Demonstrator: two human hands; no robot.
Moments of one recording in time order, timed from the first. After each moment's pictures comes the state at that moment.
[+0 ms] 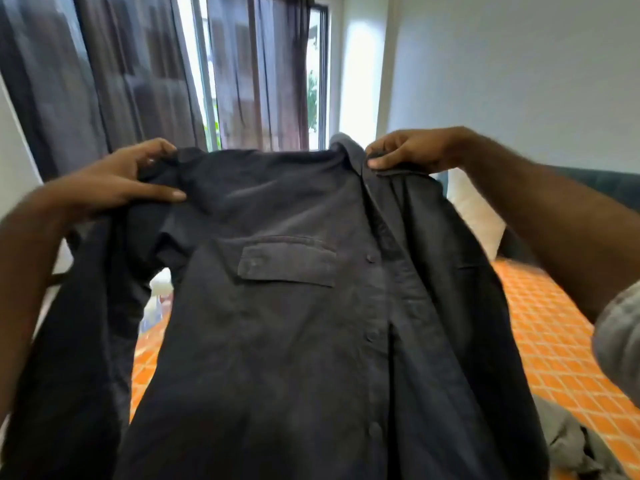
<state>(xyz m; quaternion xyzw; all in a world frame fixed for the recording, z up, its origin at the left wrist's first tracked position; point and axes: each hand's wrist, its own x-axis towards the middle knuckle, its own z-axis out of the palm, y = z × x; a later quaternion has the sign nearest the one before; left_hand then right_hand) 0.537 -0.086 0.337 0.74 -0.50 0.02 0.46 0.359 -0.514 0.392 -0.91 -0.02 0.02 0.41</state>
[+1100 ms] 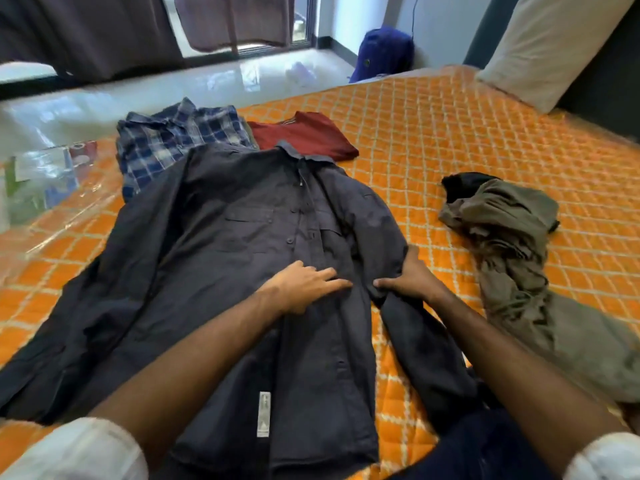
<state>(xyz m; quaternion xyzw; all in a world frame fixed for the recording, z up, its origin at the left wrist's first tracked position) 0.567 -0.350 -0.131 0.70 -0.70 -0.03 -0.14 0.409 -0.567 -0.139 -0.84 0.44 0.09 0.30</state>
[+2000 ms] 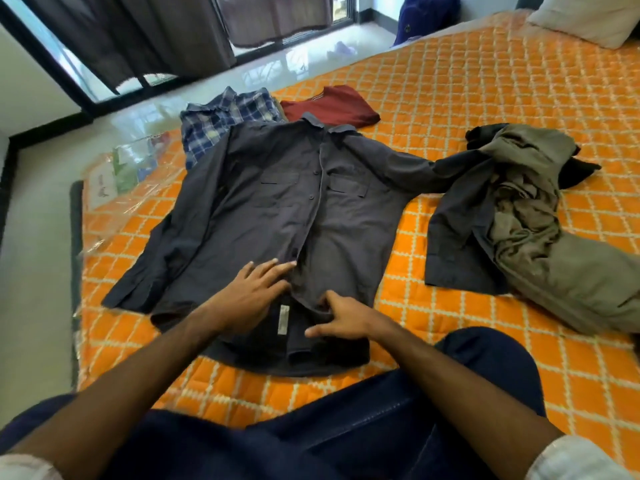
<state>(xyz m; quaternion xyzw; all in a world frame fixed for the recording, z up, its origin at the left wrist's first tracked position) 0.468 -0.164 -0.094 0.79 -0.60 -0.07 -0.10 0.324 -0.370 -0.140 -0.87 0.12 0.25 0.42</state>
